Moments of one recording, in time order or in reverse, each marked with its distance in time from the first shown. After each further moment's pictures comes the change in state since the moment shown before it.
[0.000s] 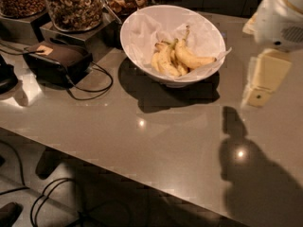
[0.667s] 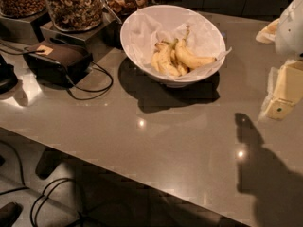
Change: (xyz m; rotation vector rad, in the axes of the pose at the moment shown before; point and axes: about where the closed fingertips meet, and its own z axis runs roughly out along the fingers) arm 0.025 0.016 -0.004 -0.015 -0.040 0.004
